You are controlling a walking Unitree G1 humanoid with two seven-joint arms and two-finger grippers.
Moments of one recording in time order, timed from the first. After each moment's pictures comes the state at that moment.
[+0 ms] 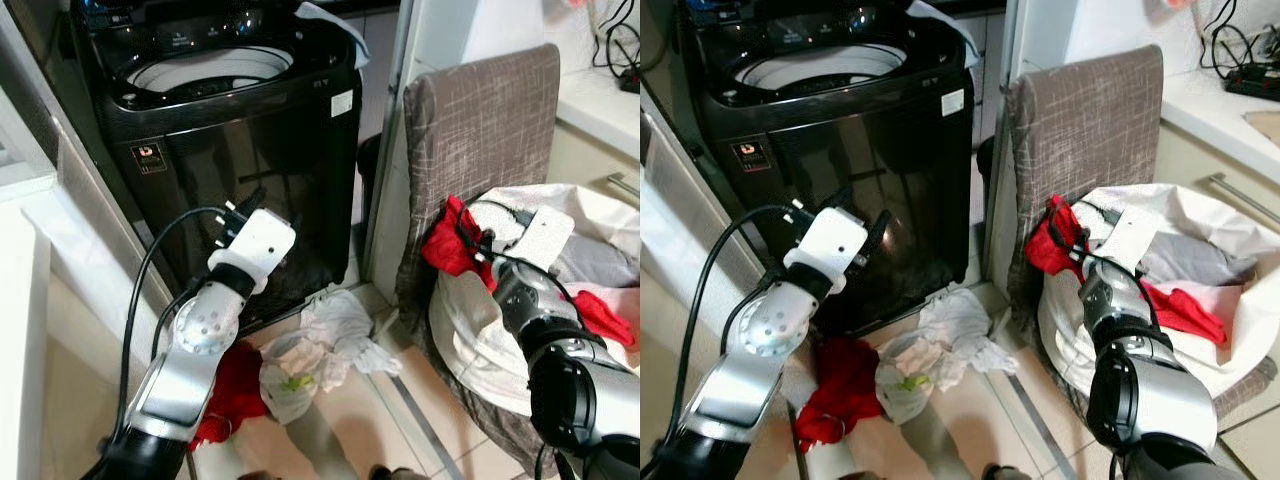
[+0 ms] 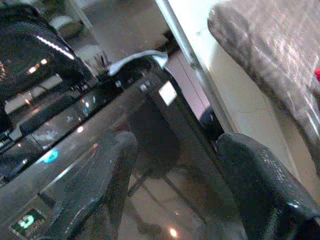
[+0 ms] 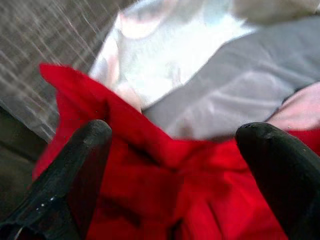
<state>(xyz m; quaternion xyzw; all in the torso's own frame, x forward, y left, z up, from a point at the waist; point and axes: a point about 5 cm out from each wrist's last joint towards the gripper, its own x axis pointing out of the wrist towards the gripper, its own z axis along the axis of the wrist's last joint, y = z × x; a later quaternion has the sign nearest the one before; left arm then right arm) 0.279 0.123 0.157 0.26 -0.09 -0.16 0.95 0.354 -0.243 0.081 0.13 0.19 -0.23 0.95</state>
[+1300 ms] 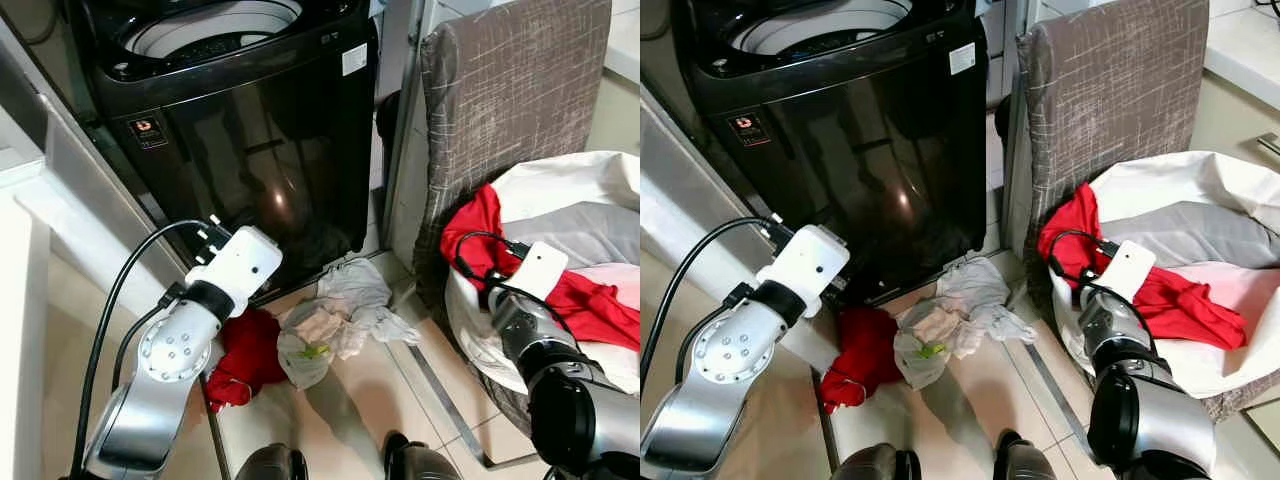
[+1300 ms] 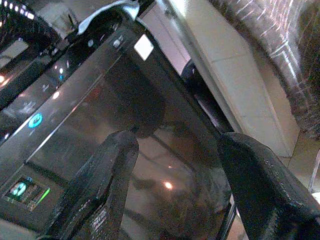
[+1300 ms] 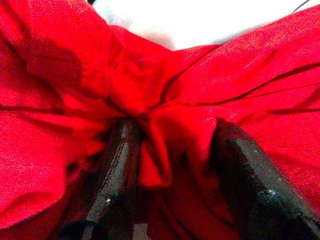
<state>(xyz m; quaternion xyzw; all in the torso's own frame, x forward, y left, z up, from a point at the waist) 0.255 0.133 0.169 0.29 -0.07 -0.19 0.94 0.331 -0.242 0.046 0.16 0.24 -0.23 0.93</state>
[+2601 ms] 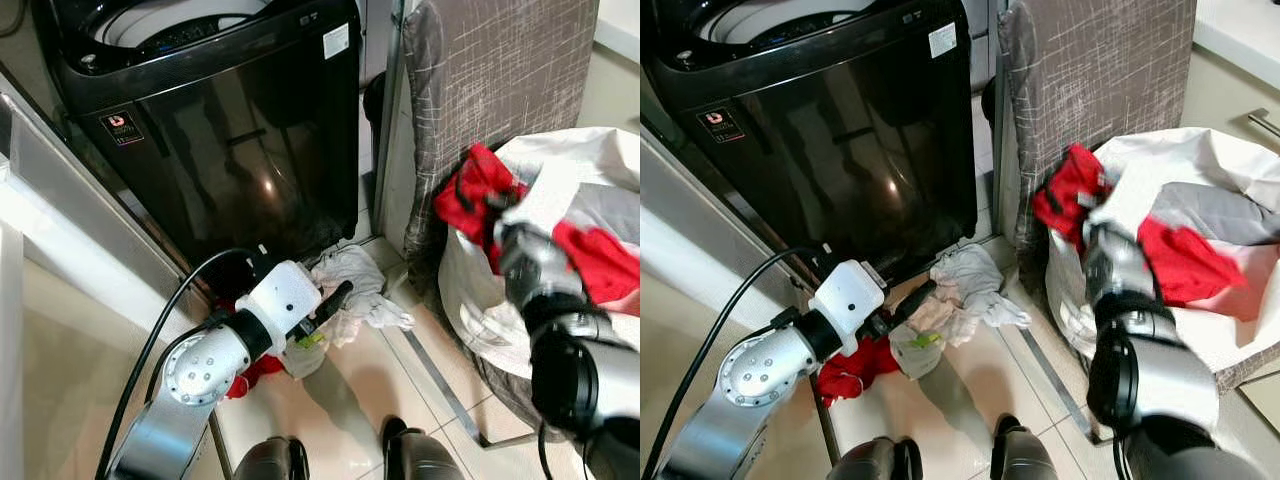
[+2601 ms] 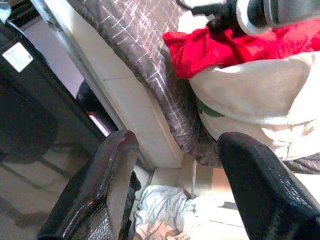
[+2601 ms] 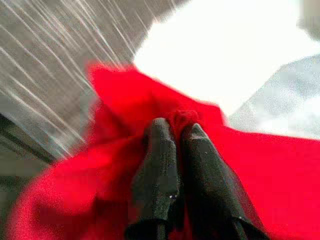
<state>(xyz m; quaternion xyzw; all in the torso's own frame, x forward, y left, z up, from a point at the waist) 0.233 0.094 0.150 0.19 -0.05 -0.36 0.91 0.388 -0.232 0.150 0.11 0.05 -0.15 0.98</state>
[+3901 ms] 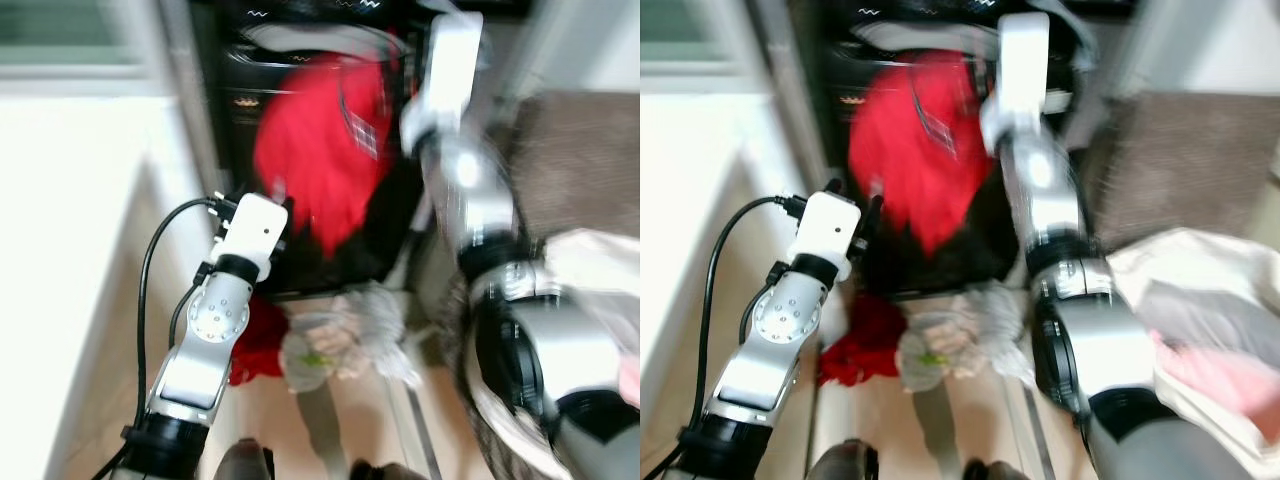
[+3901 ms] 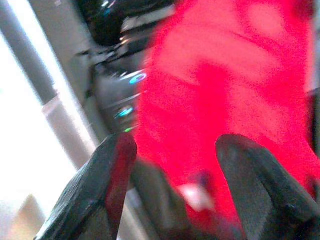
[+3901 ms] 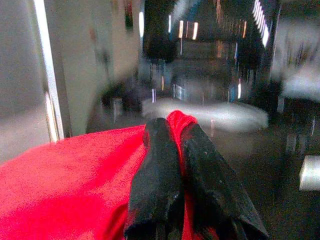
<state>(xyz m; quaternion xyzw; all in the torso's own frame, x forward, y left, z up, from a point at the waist) 0.298 0.116 0.155 0.19 -0.09 -0.09 0.97 0.406 -0.113 0.213 0.01 -0.09 0.14 0.99</state>
